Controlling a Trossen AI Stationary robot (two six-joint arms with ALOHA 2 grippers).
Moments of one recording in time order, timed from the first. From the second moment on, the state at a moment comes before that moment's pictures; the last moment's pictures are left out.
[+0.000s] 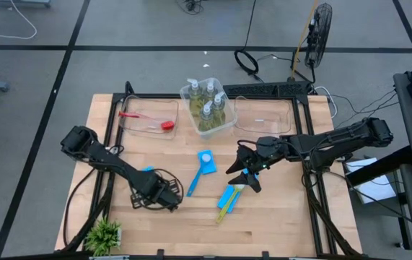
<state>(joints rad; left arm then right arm) -0.48 1.72 1.15 -1.04 0.04 -2.44 0.15 1.24 0.89 -0.06 -0.24 0.46</state>
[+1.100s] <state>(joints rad) -0.41 1.72 1.15 -1.02 -0.04 -2.44 0.15 1.24 0.89 -0.07 -0.35 0.46</state>
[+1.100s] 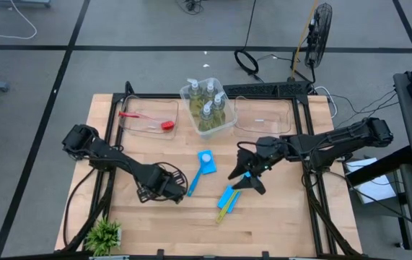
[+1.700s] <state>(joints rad) -0.38 1.78 1.15 -1.01 0.04 -2.44 0.15 1.24 0.89 -0.07 -0.40 0.41</state>
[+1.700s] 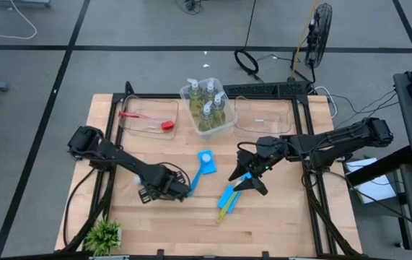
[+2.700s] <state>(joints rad) -0.35 1.82 1.15 -1.05 0.11 -2.45 0.15 1.24 0.89 -0.08 -0.40 0.38</state>
